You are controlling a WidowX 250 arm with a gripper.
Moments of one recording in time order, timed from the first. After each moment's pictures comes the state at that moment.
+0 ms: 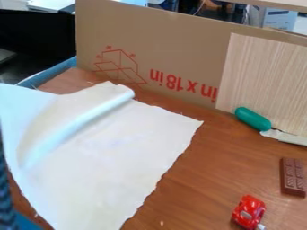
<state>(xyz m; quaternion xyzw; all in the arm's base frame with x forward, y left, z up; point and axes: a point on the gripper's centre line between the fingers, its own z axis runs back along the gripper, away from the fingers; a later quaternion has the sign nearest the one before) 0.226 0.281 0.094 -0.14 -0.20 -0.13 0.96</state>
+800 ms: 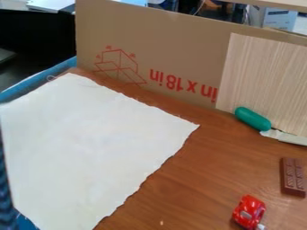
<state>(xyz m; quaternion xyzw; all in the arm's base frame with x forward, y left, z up) 0.209 0.308 0.094 -0.08 -0.19 -0.06 0.98</state>
